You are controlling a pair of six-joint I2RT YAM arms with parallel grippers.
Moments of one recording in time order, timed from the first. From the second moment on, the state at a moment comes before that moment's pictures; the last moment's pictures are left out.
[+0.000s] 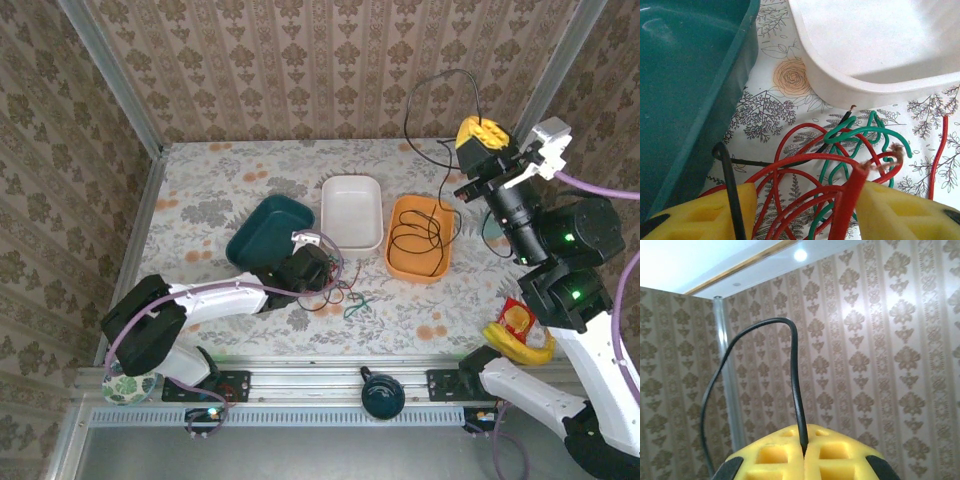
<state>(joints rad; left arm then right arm) -0.97 1.47 0.74 -0.11 -0.39 -0.53 0.47 0.86 1.35 -0.07 0.07 0.08</state>
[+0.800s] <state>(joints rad) -0.98 1.48 0.74 -0.11 -0.39 -0.53 0.28 1.16 0.86 -0.31 0.27 0.56</state>
